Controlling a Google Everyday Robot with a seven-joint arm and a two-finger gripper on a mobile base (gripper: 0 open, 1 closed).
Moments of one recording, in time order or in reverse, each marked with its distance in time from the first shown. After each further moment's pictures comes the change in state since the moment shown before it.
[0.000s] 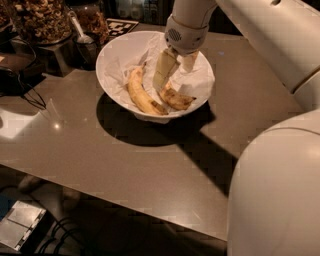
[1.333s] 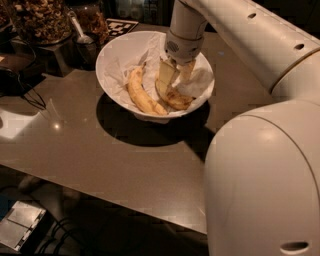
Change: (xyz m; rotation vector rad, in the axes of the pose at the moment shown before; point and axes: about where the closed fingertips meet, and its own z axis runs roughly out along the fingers) arm -0.003 -0.023 0.039 -0.014 0.062 0.022
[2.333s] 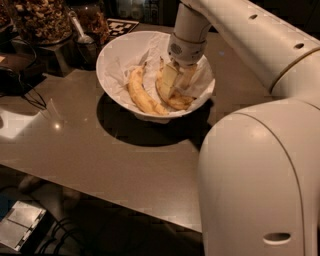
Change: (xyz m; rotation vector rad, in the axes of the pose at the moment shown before) arm 0.007 -0.005 0.010 -0.041 0.019 0.024
